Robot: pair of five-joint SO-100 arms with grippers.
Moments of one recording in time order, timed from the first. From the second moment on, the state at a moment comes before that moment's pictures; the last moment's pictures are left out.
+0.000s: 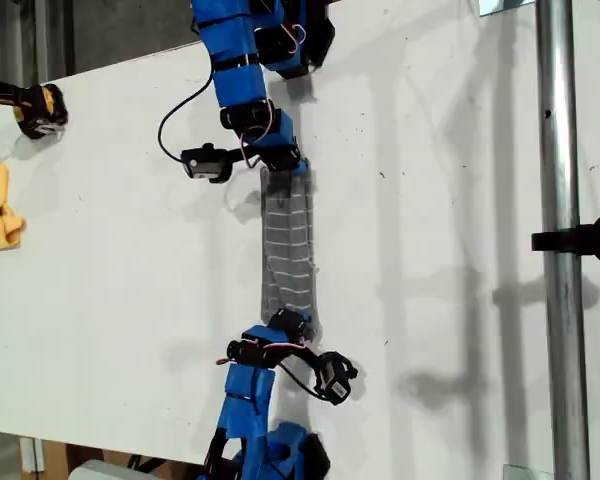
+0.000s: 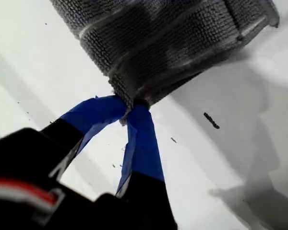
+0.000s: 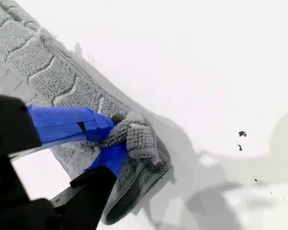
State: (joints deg) arm 0 -1.8 83.4 102.1 67.2 -68.4; arm 1 -1.7 110.8 130.4 64.0 71.4
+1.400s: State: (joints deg) arm 0 1.9 198.9 176.4 72.1 -87.2; arm 1 -8.8 186.9 160.8 85.3 101.2
